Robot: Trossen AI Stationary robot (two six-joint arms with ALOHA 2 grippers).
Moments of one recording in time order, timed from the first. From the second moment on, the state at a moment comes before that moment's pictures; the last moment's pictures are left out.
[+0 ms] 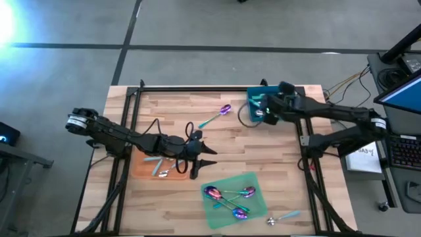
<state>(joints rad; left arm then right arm) -0.20 1.48 0.82 0.40 -0.12 -0.14 -0.33 1.19 0.99 -0.91 0.74 -0.18</state>
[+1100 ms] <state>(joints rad) 0.29 1.53 0.82 0.21 -0.02 -0.05 -0.55 1.47 1.01 -0.86 0.57 -0.11</state>
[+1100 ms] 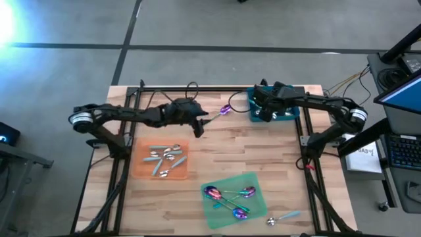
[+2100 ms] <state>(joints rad) 0.41 1.90 0.98 0.06 -0.05 -0.14 -0.45 1.37 1.02 -0.86 0.52 -0.05</state>
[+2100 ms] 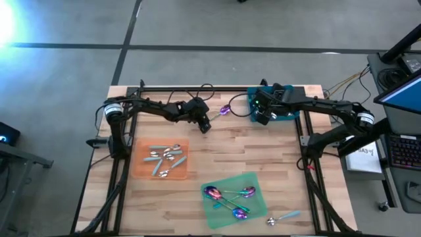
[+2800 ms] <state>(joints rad) 0.40 1.95 0.99 0.00 -0.06 -0.14 -0.45 1.37 1.02 -0.85 0.52 -0.05</state>
